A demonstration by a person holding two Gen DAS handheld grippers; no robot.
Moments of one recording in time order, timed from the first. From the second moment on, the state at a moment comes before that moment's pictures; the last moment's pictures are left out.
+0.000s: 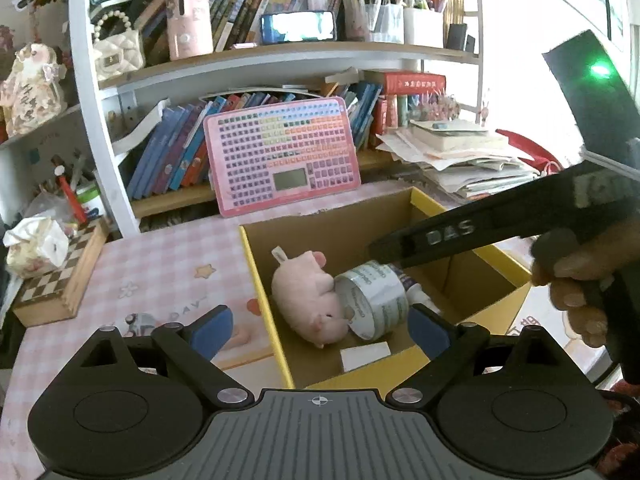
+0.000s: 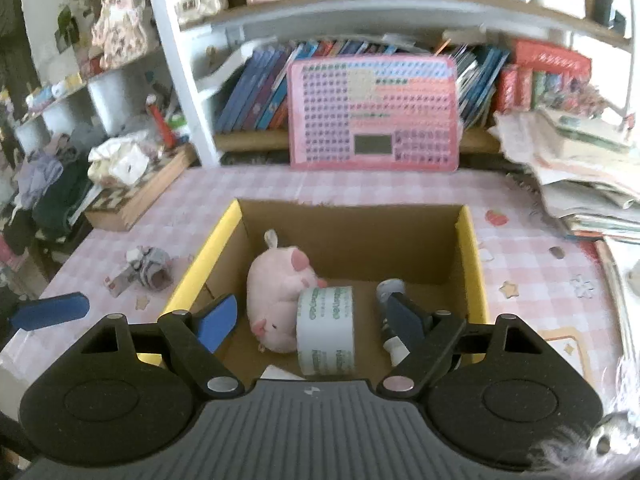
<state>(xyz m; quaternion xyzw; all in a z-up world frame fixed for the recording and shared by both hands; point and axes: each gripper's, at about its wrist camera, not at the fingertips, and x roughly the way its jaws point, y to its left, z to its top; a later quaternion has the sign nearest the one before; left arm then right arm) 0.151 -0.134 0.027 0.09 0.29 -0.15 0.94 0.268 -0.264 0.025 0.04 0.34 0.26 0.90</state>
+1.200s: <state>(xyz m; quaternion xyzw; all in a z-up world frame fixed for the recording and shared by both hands) 0.077 0.003 0.012 0.04 0.32 -0.14 0.94 0.100 -0.246 0.009 0.02 0.31 0.09 0.95</state>
